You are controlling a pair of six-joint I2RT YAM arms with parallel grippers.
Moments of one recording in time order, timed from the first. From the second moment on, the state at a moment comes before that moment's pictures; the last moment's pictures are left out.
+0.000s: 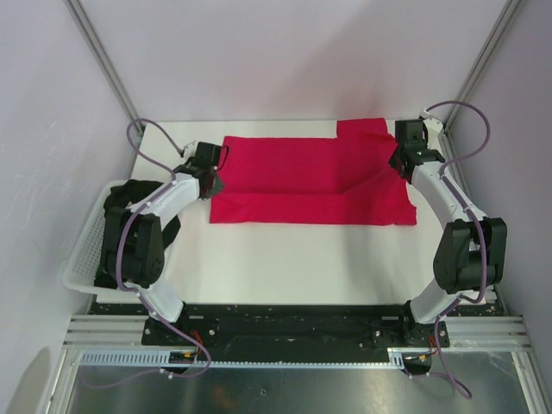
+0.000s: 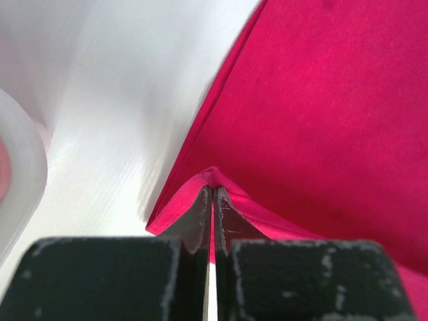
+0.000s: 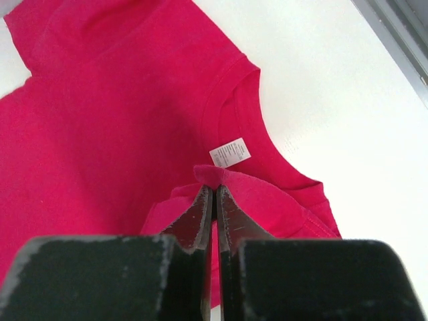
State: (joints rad) left arm -0.25 1.69 1.20 -0.47 -0.36 -0.70; right arm 0.10 1.63 1.35 -0.45 0.44 0.52
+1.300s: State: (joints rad) left arm -0.20 1.71 1.20 -0.43 -0.29 -0.64; right arm 0.07 1.76 1.49 -0.49 0.35 0.55
